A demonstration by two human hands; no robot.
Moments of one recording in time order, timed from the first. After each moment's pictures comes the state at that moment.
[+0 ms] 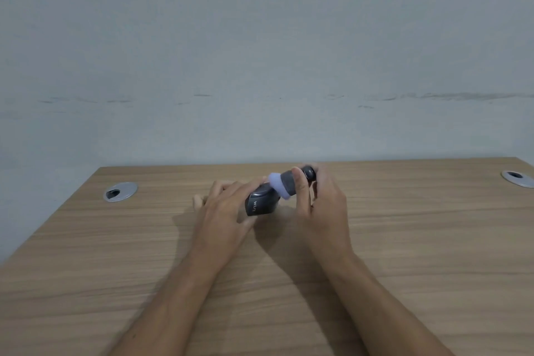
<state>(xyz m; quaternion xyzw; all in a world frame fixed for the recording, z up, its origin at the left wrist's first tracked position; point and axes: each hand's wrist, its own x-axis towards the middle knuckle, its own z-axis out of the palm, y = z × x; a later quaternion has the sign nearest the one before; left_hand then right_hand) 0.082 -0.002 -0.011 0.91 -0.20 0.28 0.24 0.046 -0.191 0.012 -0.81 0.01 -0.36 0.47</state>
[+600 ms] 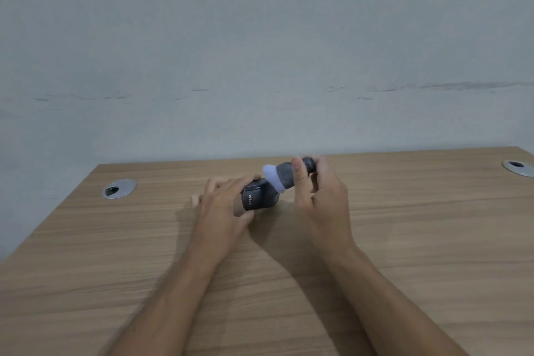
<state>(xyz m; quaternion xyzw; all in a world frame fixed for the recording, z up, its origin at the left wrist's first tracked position) 0.079 -0.002 -0.008 0.92 -0.14 0.21 0.30 0.044 -0.191 0.016 -0.79 0.00 -0.38 0.48</state>
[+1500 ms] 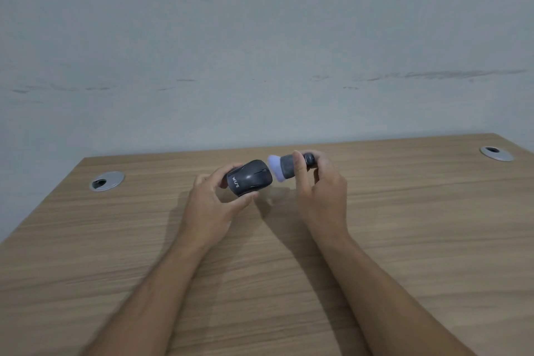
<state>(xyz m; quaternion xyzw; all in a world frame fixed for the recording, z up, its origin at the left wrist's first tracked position) 0.077 -0.001 -0.012 0.85 -0.14 0.14 0.49 0.043 -0.209 -0.001 -0.78 0.07 -0.38 0.50</state>
